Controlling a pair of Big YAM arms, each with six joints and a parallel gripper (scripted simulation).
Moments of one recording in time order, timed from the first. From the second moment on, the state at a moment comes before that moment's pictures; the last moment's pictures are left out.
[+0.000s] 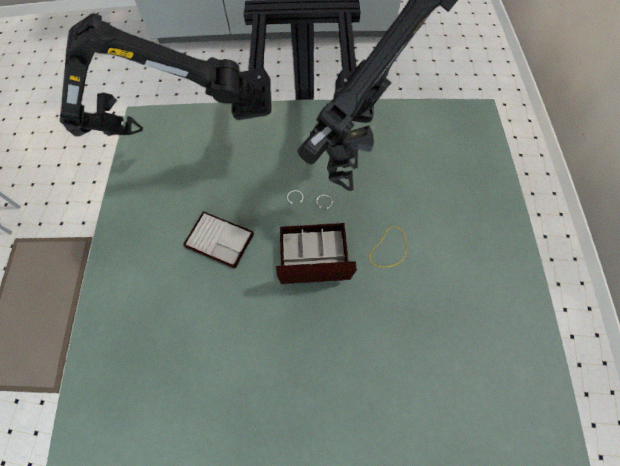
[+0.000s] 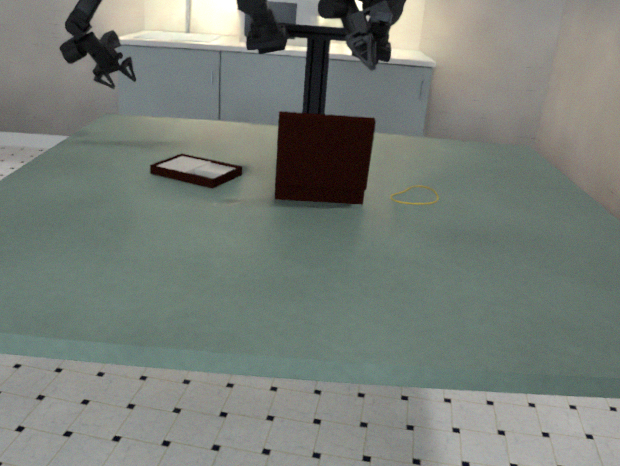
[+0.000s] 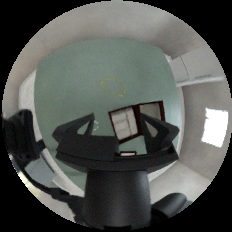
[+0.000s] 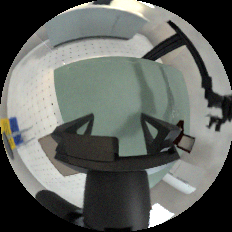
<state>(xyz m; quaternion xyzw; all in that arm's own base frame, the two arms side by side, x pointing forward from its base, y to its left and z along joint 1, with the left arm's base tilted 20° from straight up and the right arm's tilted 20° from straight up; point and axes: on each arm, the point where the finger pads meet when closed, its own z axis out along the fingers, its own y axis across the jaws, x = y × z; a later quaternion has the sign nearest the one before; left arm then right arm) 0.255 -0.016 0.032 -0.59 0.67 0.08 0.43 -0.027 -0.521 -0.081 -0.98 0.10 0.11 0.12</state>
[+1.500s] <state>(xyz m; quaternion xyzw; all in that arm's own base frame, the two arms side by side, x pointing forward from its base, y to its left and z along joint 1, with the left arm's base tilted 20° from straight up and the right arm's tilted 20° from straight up) 0.311 0.040 -0.006 -0.59 0.67 0.14 0.42 0.156 -0.501 -0.094 -0.96 -0.27 0.08 0.00</state>
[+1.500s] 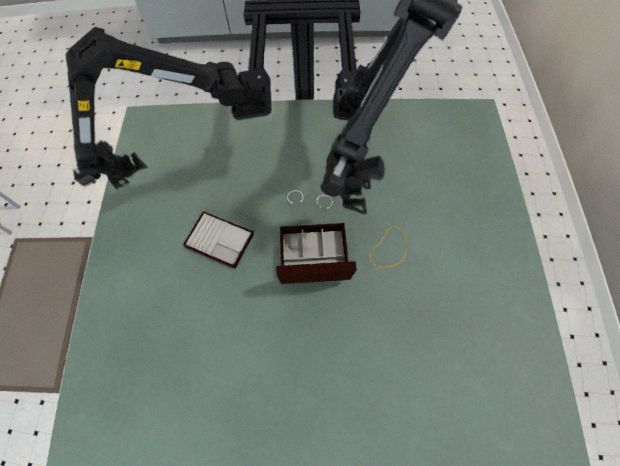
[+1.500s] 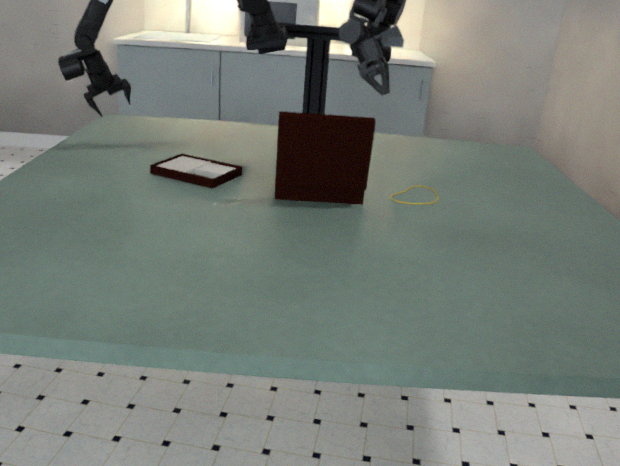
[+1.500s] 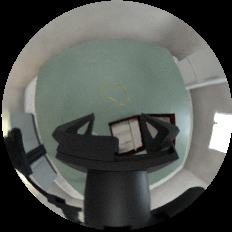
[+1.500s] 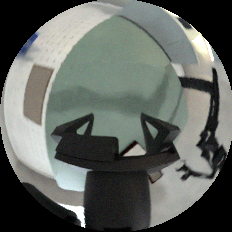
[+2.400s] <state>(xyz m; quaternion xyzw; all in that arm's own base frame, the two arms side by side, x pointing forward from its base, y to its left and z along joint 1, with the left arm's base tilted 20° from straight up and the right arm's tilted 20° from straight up) 0.454 0.161 -0.103 -0.57 0.69 0.20 0.39 0.387 -0.329 -0.106 -0.68 -0.71 0.06 -0.15</state>
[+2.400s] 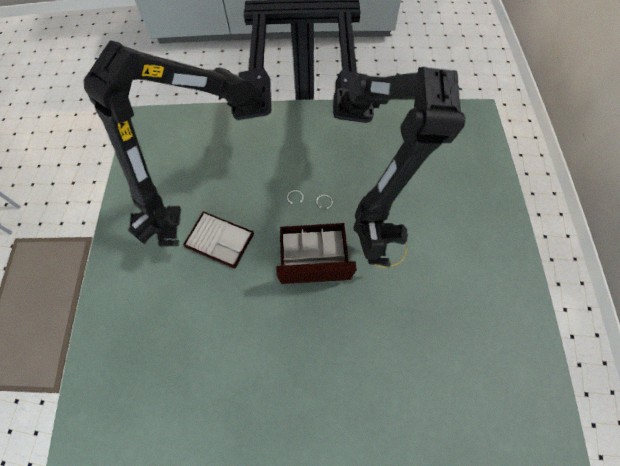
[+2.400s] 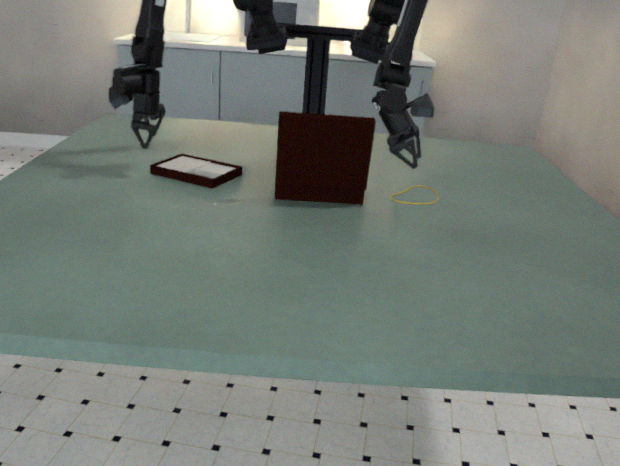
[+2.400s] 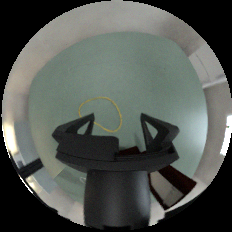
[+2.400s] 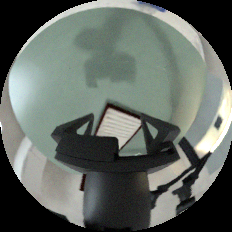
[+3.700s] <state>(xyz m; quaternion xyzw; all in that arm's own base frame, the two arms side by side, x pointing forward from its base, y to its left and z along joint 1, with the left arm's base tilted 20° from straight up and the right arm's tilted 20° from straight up) 0.477 0.177 -0.142 -0.02 0.92 0.25 0.29 0.460 -0.016 -0.087 -0.13 -0.93 0.01 -0.35</state>
